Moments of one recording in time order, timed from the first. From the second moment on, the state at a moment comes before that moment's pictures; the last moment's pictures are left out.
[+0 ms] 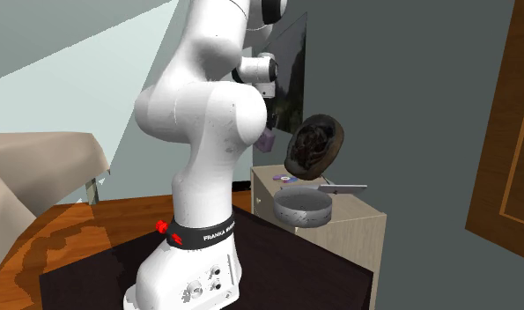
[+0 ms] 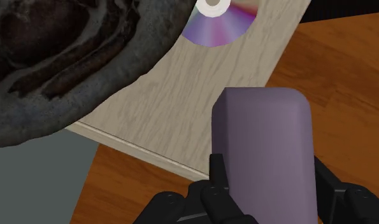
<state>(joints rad) 0.33 0.40 0.27 -1.69 -0.10 2.05 -0.81</state>
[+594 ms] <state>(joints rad) 0.23 0.08 0.26 -2.12 -0.01 2.17 -0.96</state>
